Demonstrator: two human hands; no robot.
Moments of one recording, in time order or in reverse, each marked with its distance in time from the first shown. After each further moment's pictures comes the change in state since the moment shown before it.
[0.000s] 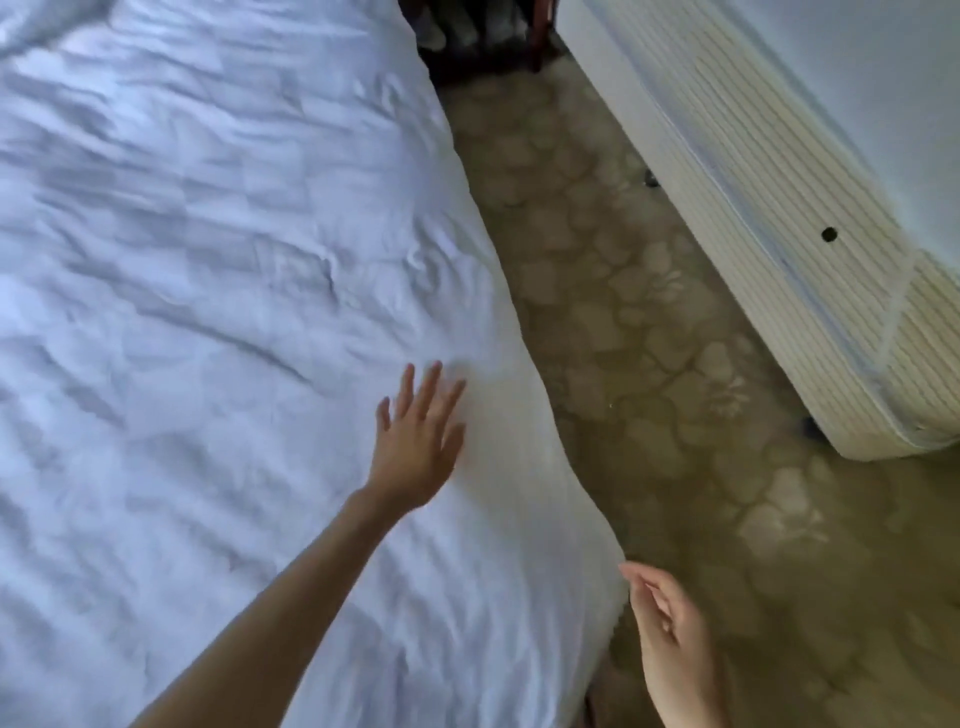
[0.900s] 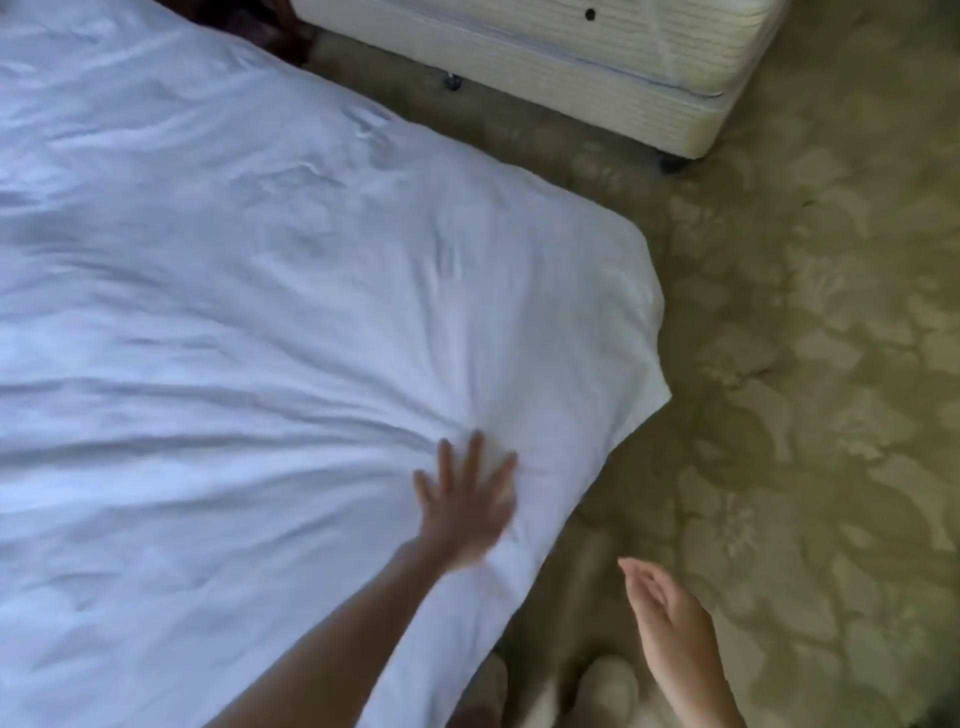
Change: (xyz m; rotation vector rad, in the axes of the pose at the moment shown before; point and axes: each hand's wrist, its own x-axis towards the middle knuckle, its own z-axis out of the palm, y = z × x) left_hand -0.333 -0.196 -0.065 0.336 -0.736 0.417; right_hand -0.429 0.102 0.309 0.297 0.392 0.317
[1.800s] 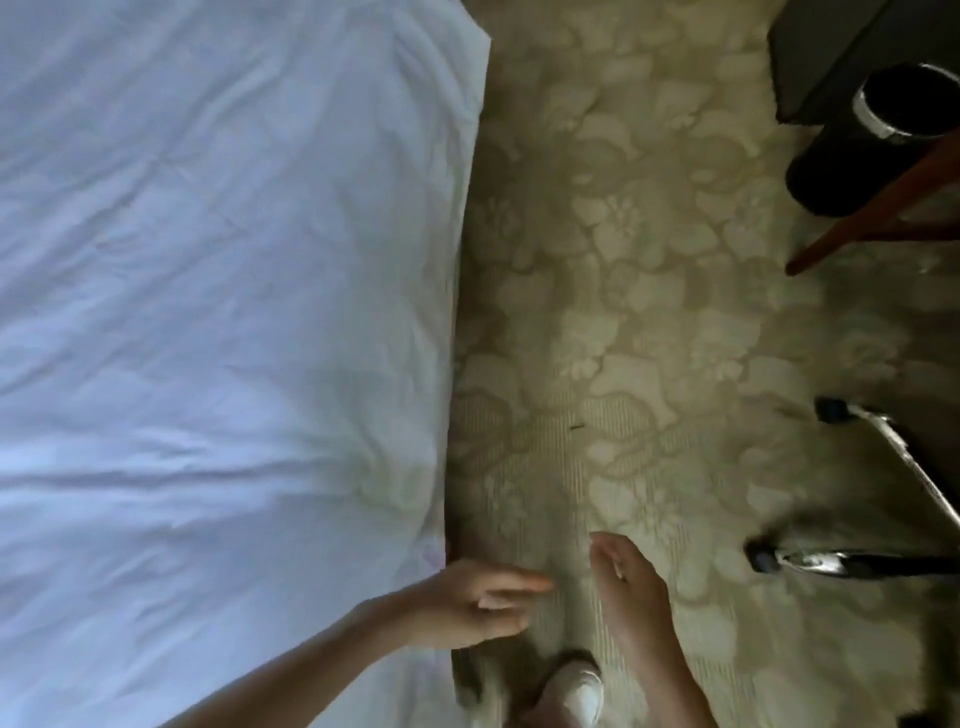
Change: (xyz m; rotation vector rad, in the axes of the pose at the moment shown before) left_hand -0.426 -0.189 0.243 -0.131 -0.754 0.713; right_hand -0.457 0.262 0.216 0.218 0.339 0.332
